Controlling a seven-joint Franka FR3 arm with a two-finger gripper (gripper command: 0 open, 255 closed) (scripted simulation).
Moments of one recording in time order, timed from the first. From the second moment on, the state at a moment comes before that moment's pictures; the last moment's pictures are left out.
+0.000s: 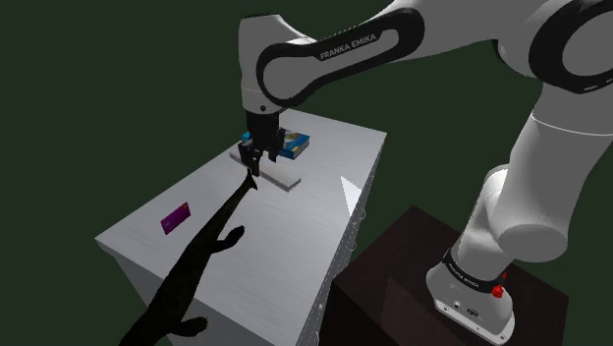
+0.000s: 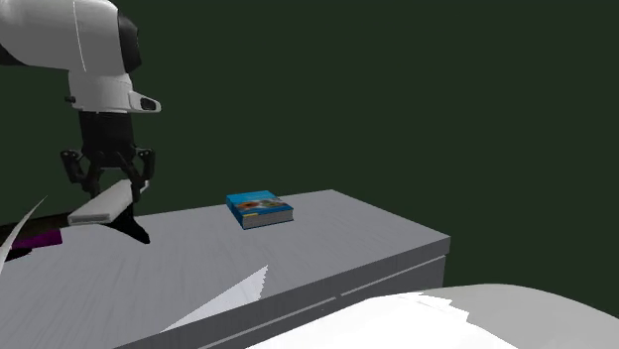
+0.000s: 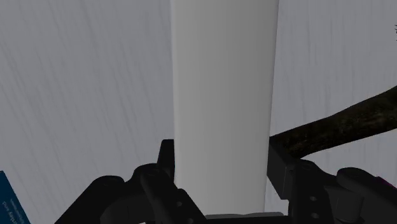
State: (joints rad) arm 0.38 0.09 0.16 -1.91 0.00 2.01 0.34
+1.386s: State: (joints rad) arm 0.69 0.37 0.33 -1.55 -0.11 1.91 0.82
